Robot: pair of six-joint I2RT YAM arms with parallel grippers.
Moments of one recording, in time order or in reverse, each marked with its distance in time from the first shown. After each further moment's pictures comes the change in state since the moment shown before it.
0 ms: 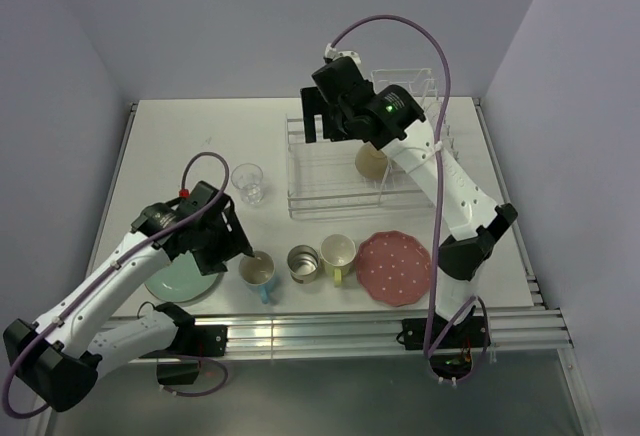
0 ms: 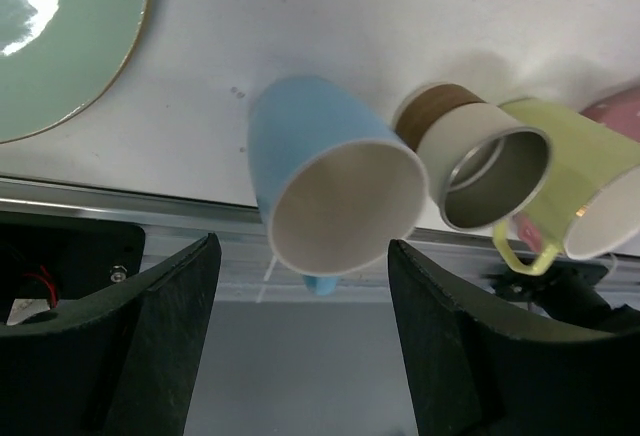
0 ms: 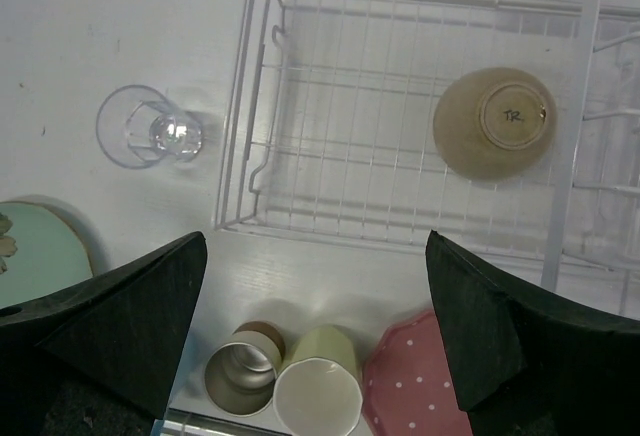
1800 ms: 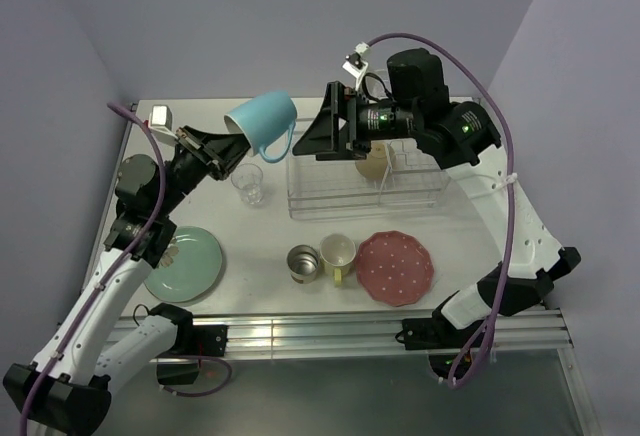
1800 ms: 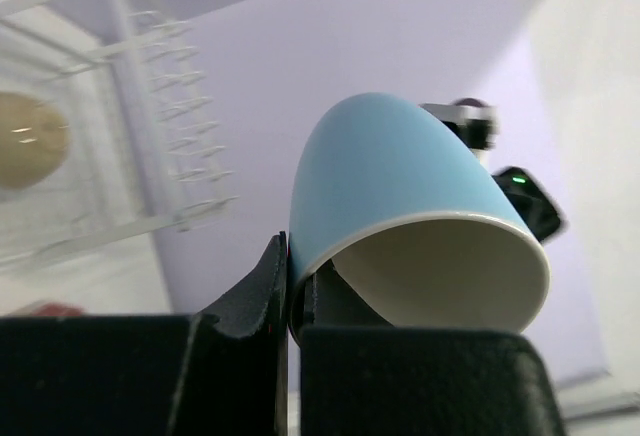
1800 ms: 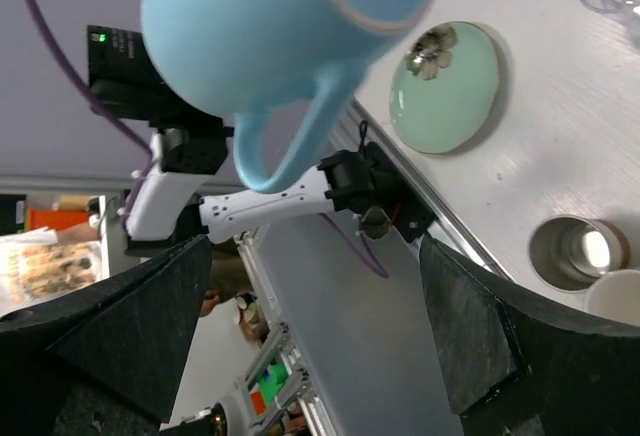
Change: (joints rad) left arm 0.242 -0.135 -0.049 1.216 0.341 -0.317; right arm -0.136 -0.307 -0.214 0.211 -1.035 0.272
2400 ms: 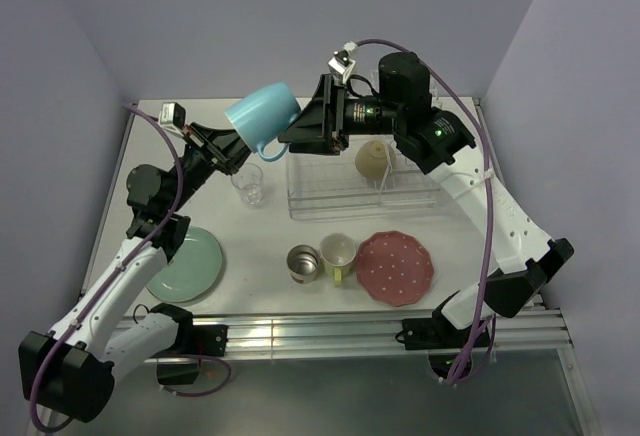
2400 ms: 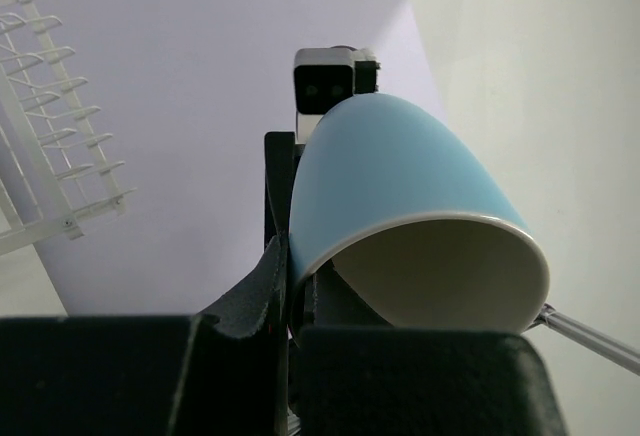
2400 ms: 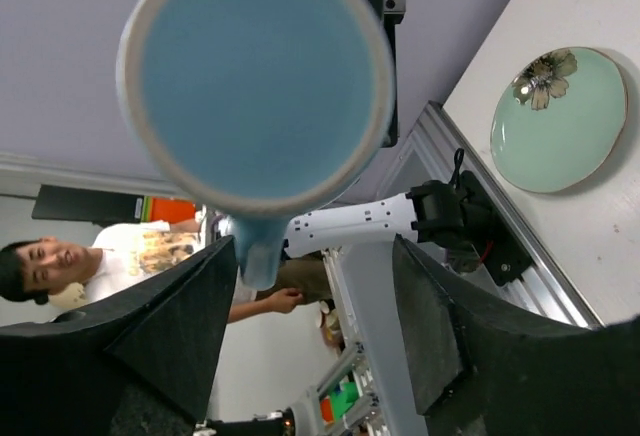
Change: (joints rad) left arm 0.000 0.099 -0.137 0.555 0.105 -0.259; right arm -0.002 -0.026 -0.221 0.440 -0.152 0.270
